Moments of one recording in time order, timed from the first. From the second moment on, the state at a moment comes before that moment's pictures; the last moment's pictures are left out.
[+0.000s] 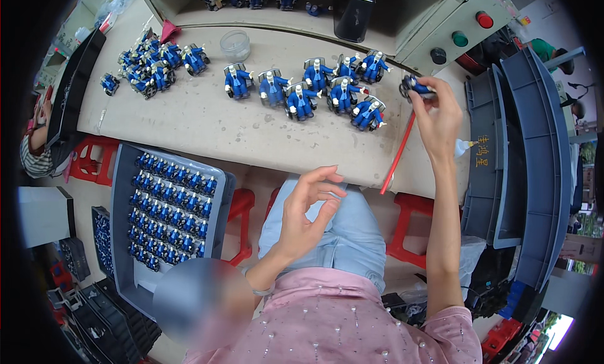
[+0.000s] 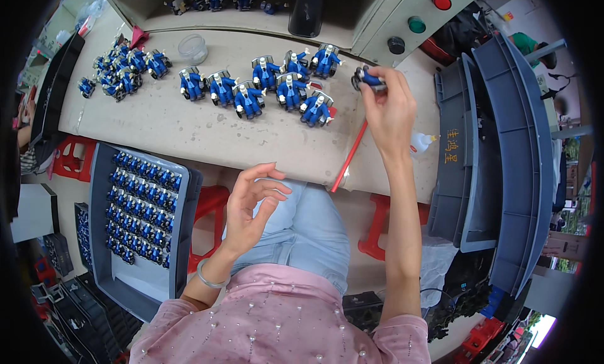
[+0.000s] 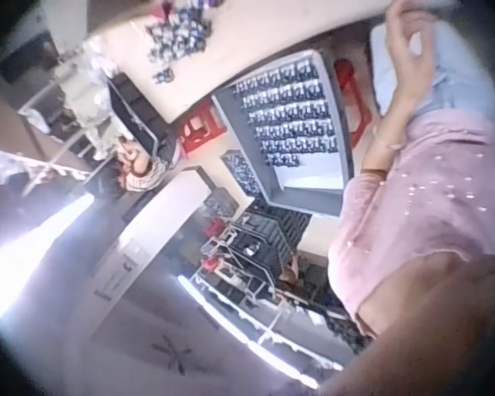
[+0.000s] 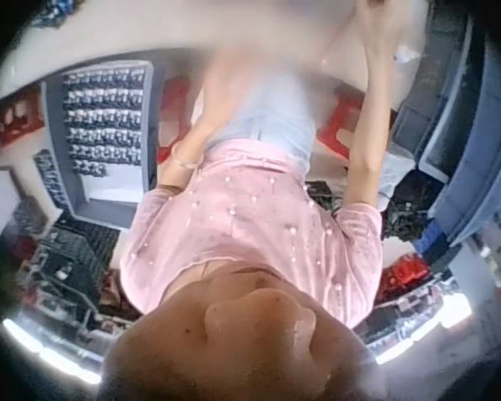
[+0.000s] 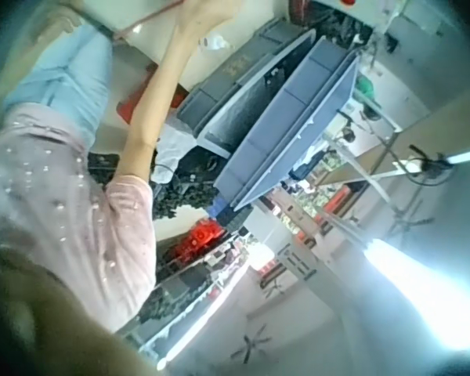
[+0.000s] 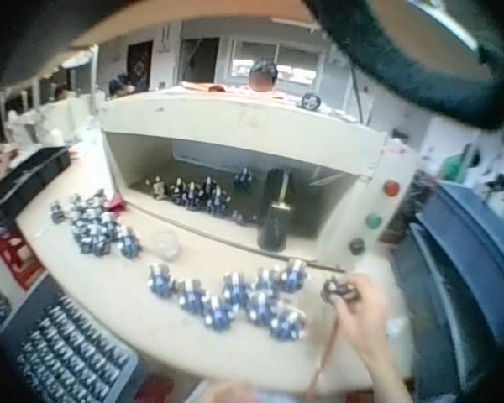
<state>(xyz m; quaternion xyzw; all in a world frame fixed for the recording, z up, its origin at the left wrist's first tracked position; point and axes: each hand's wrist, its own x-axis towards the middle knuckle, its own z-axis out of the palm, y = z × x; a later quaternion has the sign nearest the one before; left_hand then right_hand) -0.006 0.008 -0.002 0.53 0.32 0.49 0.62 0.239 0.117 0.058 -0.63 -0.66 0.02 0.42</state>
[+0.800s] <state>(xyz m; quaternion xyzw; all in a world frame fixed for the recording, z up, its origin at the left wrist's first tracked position) 0.014 0.005 -0.024 0.47 0.23 0.54 0.66 0.219 0.058 0.023 -0.74 -0.61 0.03 0.29</state>
